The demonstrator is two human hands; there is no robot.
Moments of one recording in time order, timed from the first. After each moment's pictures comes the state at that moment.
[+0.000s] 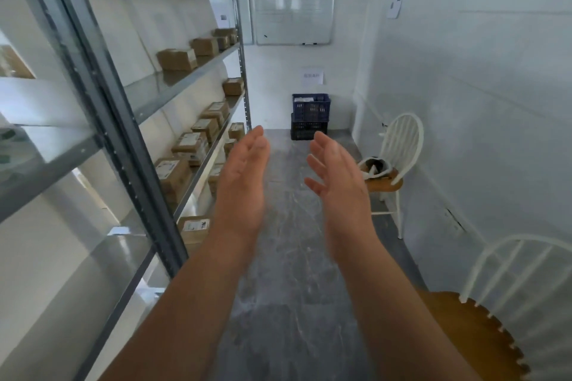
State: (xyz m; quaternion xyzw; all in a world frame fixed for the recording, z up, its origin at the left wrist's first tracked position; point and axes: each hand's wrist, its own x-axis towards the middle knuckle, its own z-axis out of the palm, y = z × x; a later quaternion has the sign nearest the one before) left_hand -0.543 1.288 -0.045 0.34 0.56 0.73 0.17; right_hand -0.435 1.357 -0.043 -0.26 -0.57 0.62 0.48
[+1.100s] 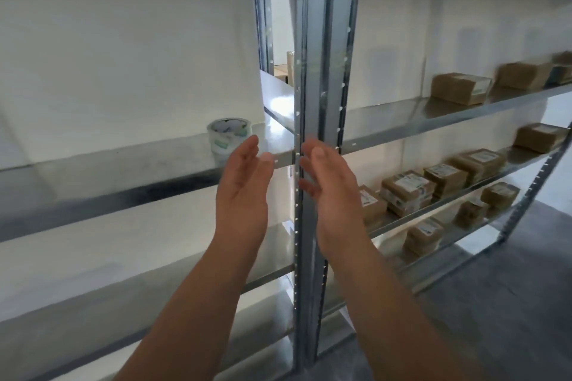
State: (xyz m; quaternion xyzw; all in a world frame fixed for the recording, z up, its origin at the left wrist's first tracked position) left_hand -0.728 1.296 -0.030 -0.03 0.63 0.72 -0.28; right_hand -0.750 1.407 -0.029 0.11 -0.62 0.77 0.08
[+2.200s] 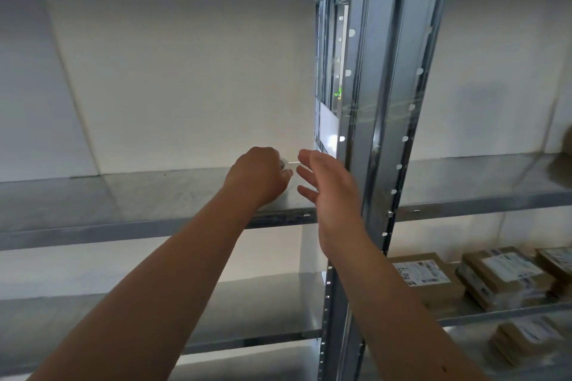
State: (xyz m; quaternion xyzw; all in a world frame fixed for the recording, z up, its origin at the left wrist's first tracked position) left_hand -0.911 1.219 0.016 -0.19 0.96 0.10 -0.21; right_hand -0.896 1.372 0.004 0.18 -0.55 0.81 -0.07
